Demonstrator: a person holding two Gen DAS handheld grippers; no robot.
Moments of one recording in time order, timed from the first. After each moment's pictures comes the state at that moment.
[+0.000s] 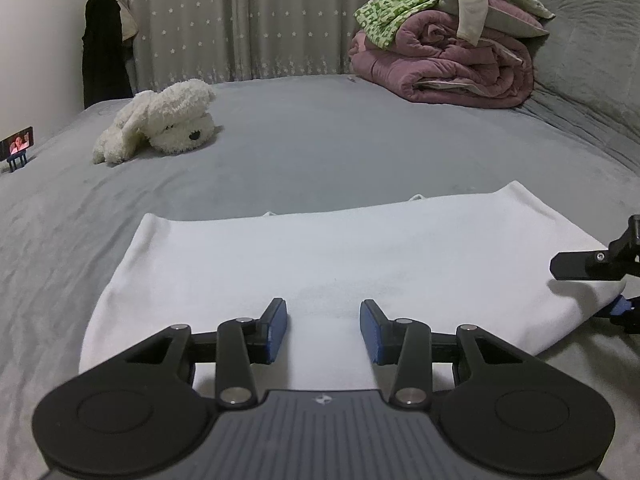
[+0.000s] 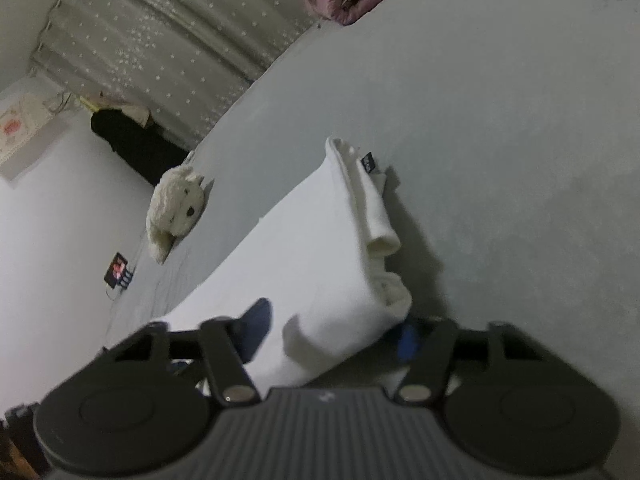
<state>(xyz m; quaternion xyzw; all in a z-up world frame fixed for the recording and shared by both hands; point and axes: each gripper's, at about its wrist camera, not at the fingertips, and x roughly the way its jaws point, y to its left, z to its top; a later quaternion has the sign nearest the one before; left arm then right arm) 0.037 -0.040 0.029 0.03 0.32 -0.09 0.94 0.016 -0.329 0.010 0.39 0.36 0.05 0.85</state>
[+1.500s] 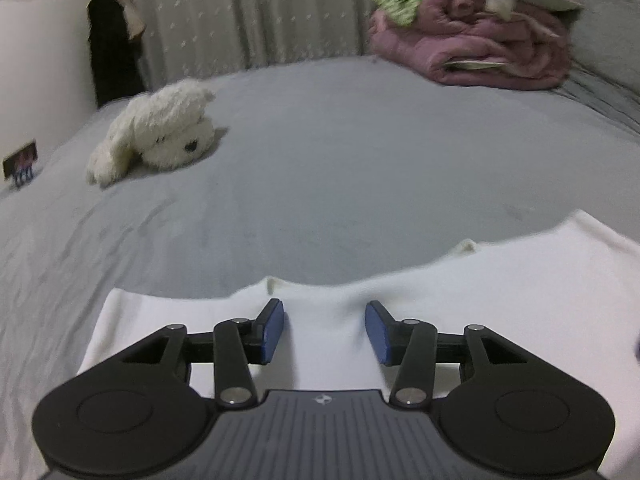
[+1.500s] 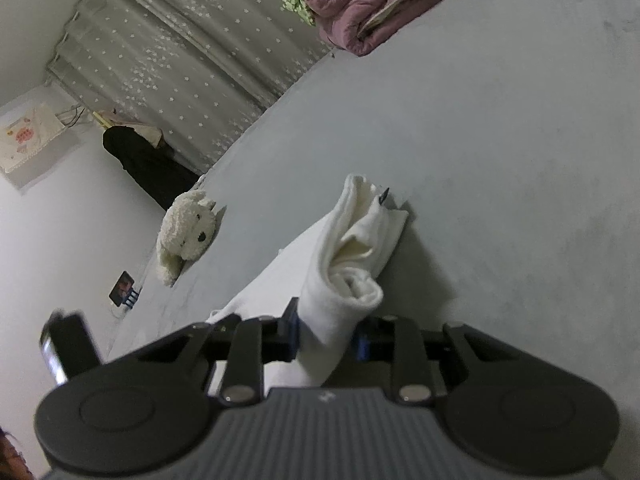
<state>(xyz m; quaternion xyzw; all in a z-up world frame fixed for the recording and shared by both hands) 0.138 -0.066 0.026 0.06 0.36 -0.04 0.93 0.020 -0.326 0.022 0.38 0.32 0.05 0.87</state>
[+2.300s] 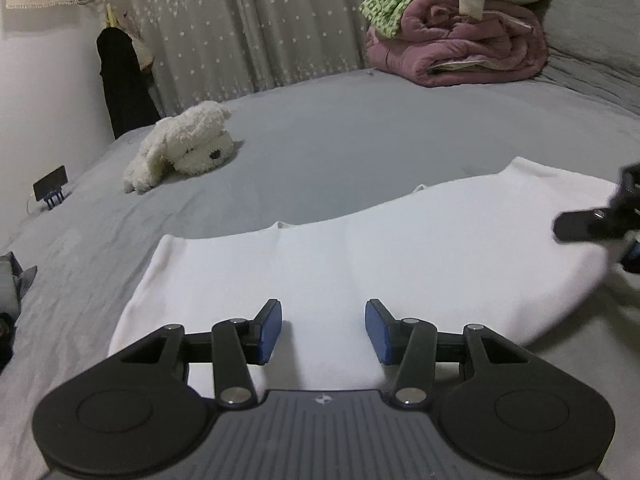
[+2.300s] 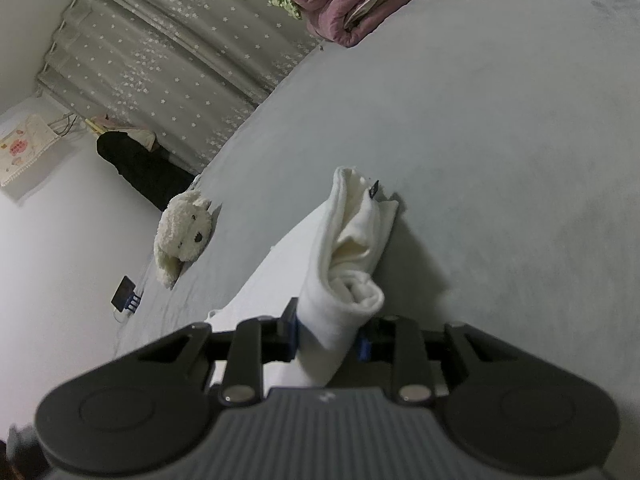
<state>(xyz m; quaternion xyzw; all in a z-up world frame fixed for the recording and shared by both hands) 0.022 -0.077 0.032 0.11 0.32 -0.03 0.94 0.022 -0.329 0.014 0.40 0.33 0.04 0.86</state>
